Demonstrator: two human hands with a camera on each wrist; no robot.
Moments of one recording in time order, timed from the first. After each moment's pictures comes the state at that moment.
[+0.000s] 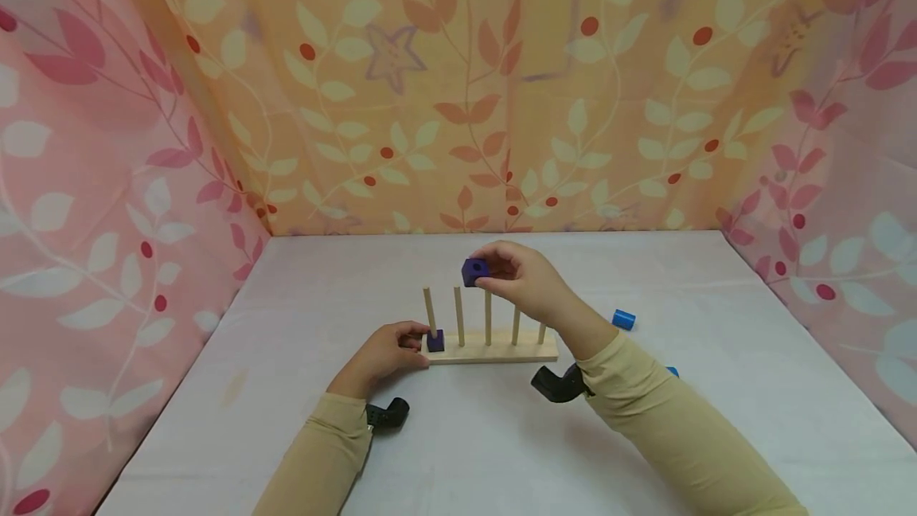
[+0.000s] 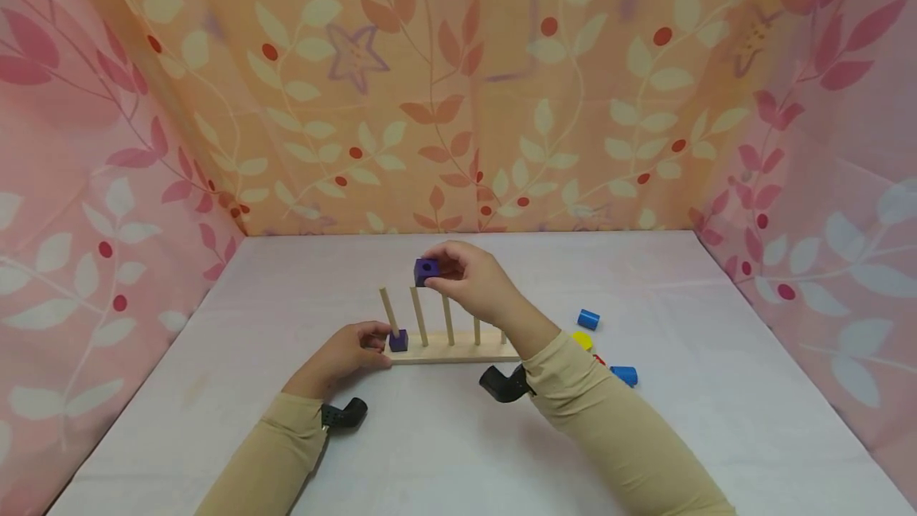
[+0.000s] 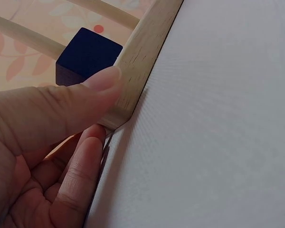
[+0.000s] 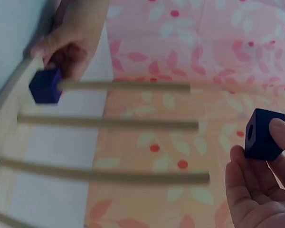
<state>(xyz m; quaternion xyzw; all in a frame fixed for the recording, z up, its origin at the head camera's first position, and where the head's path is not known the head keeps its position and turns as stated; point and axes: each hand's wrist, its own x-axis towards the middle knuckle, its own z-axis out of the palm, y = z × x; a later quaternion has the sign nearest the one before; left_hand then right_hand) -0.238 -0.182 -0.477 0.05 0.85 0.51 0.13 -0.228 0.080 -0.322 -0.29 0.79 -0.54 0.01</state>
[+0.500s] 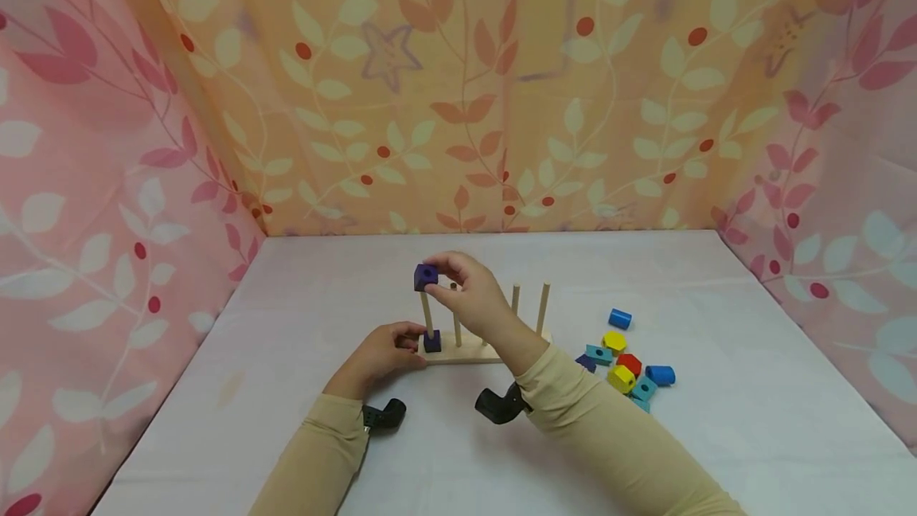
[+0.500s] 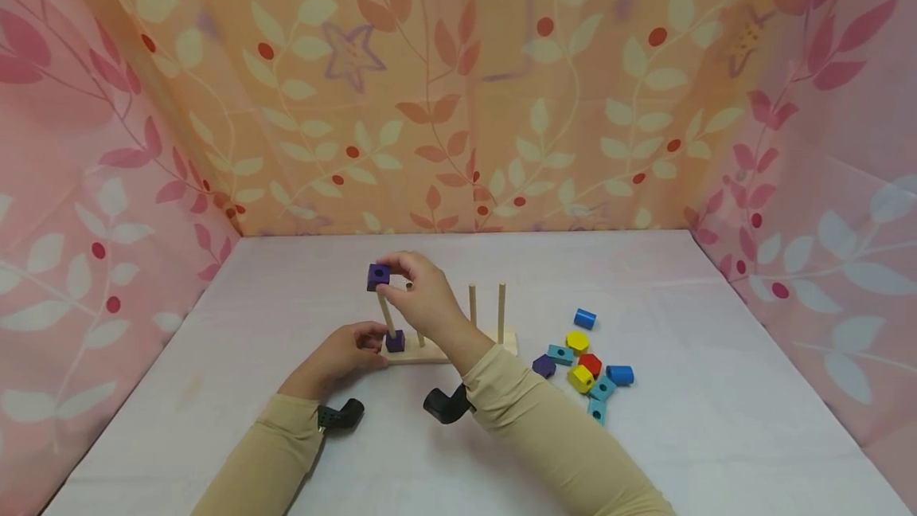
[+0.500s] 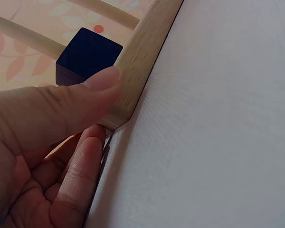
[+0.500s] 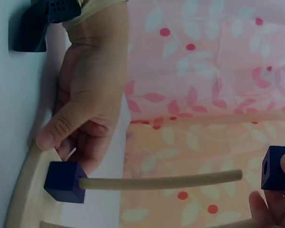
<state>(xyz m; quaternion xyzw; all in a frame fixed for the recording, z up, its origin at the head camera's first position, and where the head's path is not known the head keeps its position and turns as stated) -0.241 -0.183 -0.479 0.04 0.85 0.50 0.13 -0.223 0.015 -0.344 -0.24 0.78 -0.58 -0.04</state>
